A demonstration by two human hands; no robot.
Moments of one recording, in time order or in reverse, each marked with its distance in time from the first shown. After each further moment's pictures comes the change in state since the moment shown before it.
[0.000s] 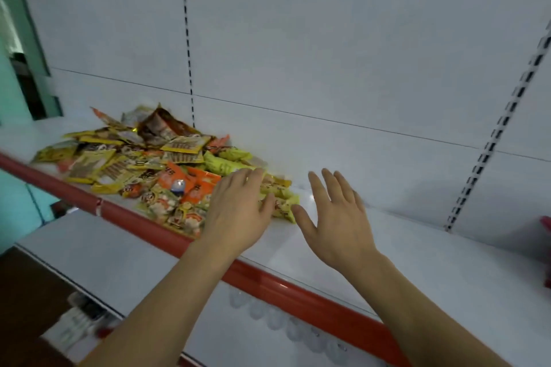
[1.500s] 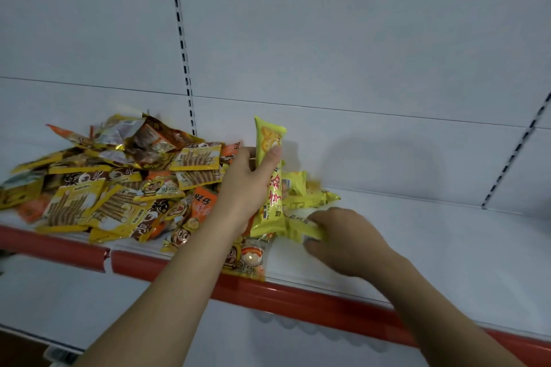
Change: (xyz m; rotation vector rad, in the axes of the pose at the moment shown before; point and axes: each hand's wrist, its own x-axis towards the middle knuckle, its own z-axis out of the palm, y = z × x) left_hand 0.085 -0.103 -0.024 -1.250 -0.222 -0.305; right_hand 0.052 -0.104 0.042 0.052 -0.344 0.201
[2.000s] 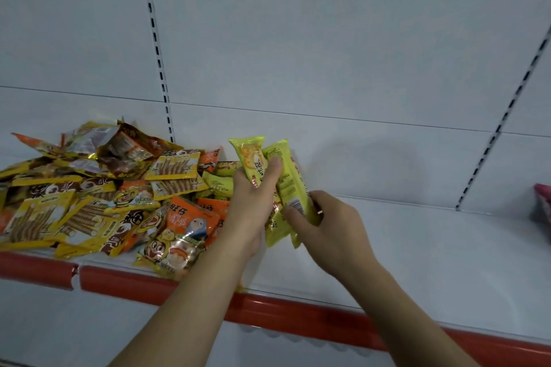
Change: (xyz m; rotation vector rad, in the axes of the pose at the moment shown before) left_hand -0.003 -0.015 0.047 -0.218 0.057 -0.153; right_hand -0.011 -0.008 -0.020 0.448 0.364 0.132
